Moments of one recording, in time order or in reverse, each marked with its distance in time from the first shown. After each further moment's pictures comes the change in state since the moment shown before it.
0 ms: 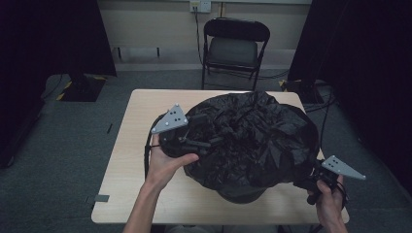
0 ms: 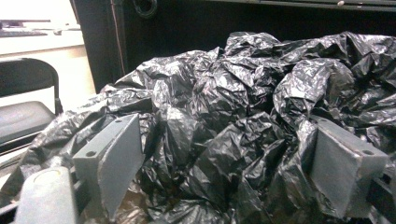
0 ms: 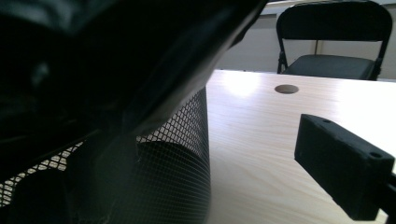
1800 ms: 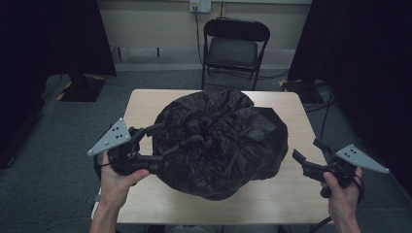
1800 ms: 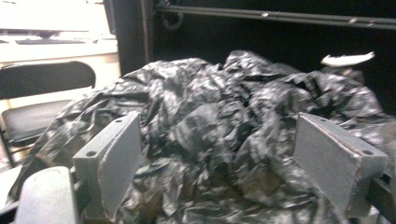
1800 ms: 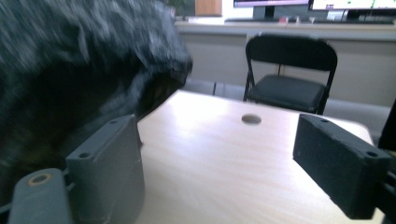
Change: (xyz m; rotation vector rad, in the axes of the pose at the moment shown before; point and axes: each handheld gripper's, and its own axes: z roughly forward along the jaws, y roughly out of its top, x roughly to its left) left arm 0.007 -0.019 -0.100 -0.049 0.089 -0.030; right arm 0.016 0.065 -0.024 -0.020 -0.128 -0.082
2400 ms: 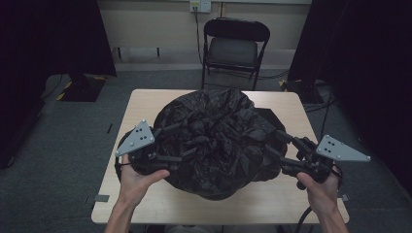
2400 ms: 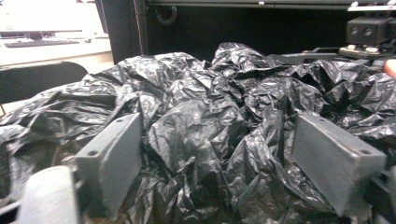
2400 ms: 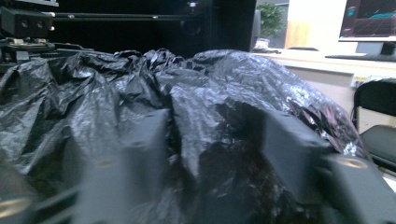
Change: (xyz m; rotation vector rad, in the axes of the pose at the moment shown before) left arm -0.015 -0.004 0.033 0.020 -0.013 0.062; right arm 0.066 0.045 0.023 -0.107 0.385 -0.063
